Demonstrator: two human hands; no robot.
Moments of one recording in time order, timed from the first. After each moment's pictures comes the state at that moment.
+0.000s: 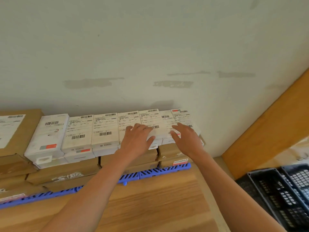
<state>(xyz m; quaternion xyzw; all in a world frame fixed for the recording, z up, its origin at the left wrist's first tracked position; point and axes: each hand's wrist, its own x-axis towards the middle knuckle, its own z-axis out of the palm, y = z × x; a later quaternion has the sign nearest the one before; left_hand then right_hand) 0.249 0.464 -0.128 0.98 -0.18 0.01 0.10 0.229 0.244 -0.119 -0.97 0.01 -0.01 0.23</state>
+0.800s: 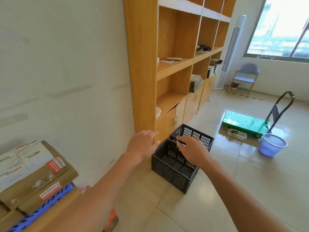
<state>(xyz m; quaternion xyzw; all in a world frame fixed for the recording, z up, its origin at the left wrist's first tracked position) -0.056 -0.051 -0.041 0.83 -0.54 0.02 0.14 -0.225 -0.194 -0.055 -0.92 0.32 -0.14 0.20</state>
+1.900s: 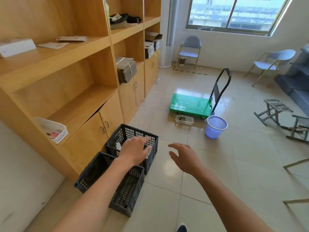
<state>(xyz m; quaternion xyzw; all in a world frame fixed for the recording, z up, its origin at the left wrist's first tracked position) -0.171 -0.661 -0.138 0.76 -0.63 -0.11 0.13 -0.385 -0.731 -0.139 -0.86 0.45 -0.08 0.22</state>
